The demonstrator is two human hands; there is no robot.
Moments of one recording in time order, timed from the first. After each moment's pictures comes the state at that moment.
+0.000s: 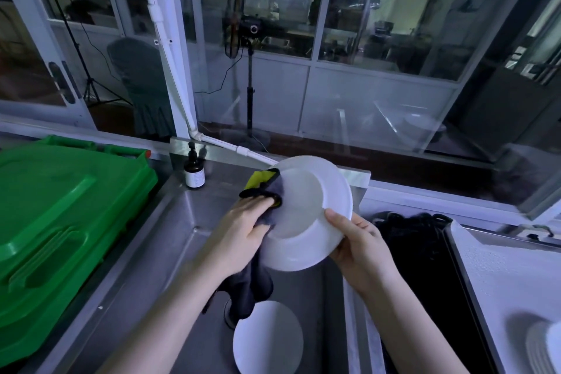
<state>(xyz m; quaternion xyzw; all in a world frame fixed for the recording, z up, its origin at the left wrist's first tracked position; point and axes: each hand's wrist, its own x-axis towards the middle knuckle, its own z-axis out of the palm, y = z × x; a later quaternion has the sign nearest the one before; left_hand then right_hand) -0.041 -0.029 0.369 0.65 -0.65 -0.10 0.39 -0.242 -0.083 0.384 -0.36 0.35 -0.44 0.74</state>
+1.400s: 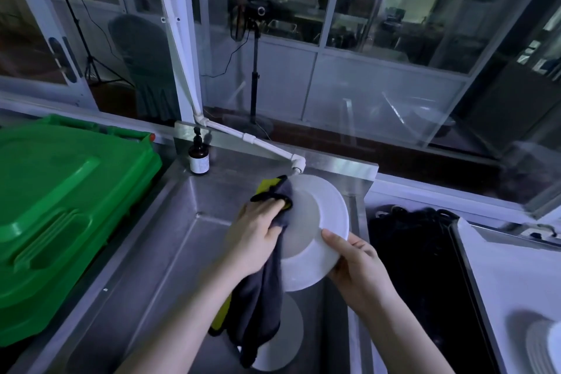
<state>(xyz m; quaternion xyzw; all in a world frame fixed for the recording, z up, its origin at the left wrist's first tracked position) -0.049 -0.033 0.338 0.67 -0.64 -0.13 0.36 -0.239 -0.064 0.349 -0.36 0.38 -0.39 0.76</state>
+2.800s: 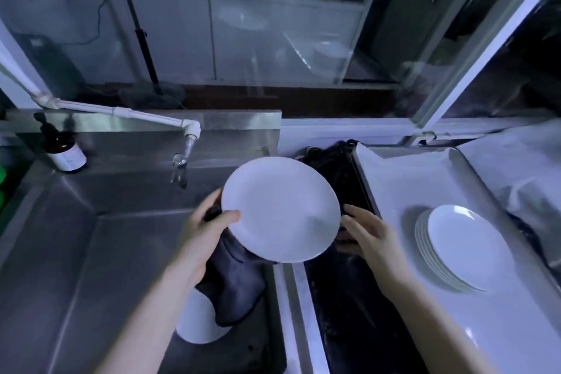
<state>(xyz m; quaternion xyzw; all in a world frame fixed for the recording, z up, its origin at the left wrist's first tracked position) -0.152 -0.062 0.300 0.57 -0.37 -0.54 0.50 -0.428 -0.056 0.323 -0.45 0.63 -0.42 0.47</state>
